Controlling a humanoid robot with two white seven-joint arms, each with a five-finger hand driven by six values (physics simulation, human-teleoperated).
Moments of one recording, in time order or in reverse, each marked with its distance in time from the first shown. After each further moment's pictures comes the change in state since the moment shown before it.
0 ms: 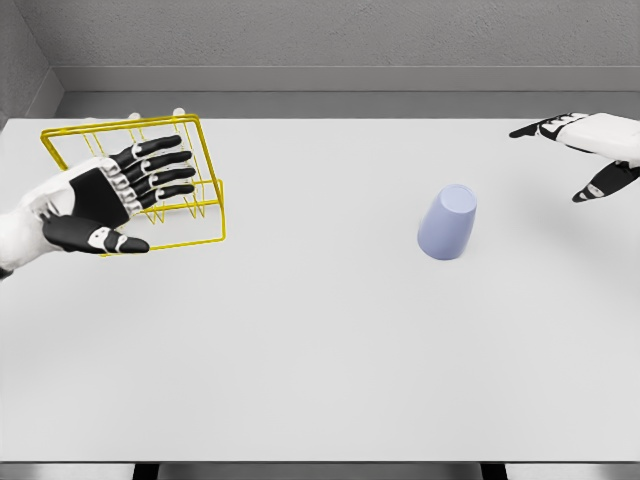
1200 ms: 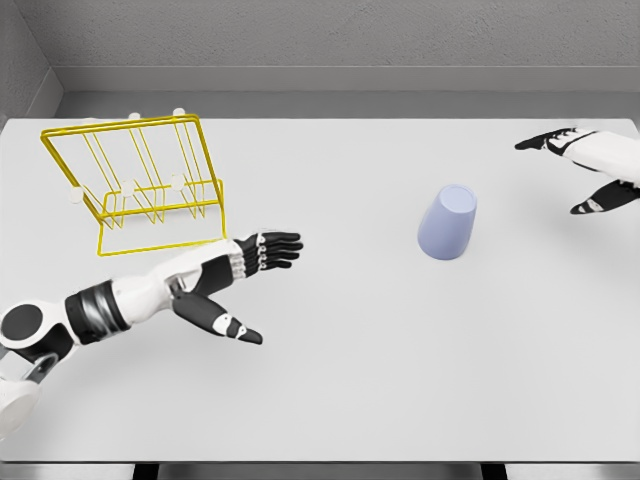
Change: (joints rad) left arm 0.003 -0.207 -0.202 -0.008 -0.478 -0.165 0.000; right arm 0.028 0.023 0.107 0.173 0.004 -0.190 -0.246
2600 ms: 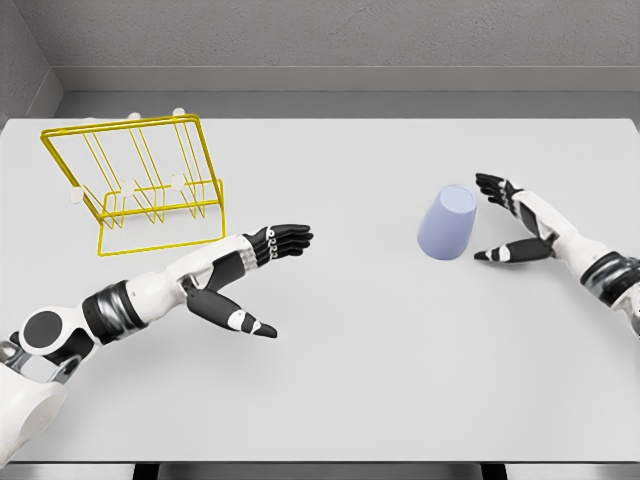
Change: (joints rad) left arm 0.002 -0.081 0.007 0.062 -0.073 -0.121 0.000; right arm -0.008 0.133 0.582 -0.055 -0.989 0.002 -0.279
